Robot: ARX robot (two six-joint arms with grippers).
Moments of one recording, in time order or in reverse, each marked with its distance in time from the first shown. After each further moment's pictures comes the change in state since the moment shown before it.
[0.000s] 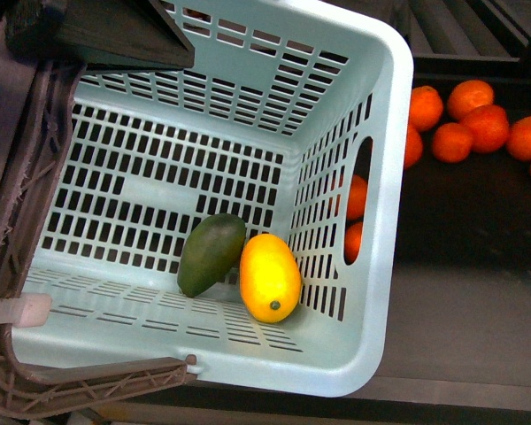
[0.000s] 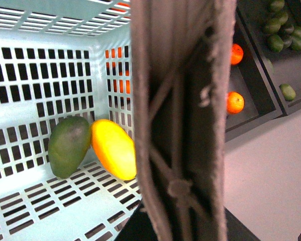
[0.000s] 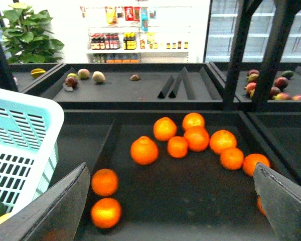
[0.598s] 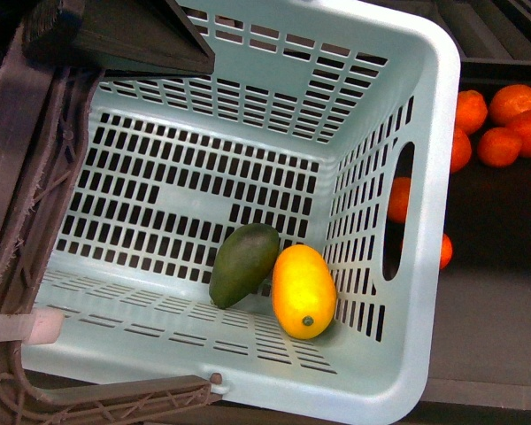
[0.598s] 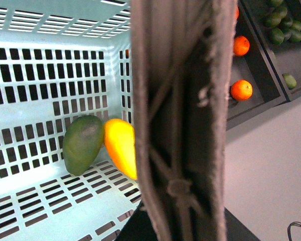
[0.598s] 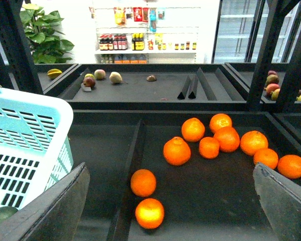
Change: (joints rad) left arm -0.006 0.000 0.000 0.000 0.024 0.001; right arm -0.003 0.000 0.000 -0.001 -0.001 0.000
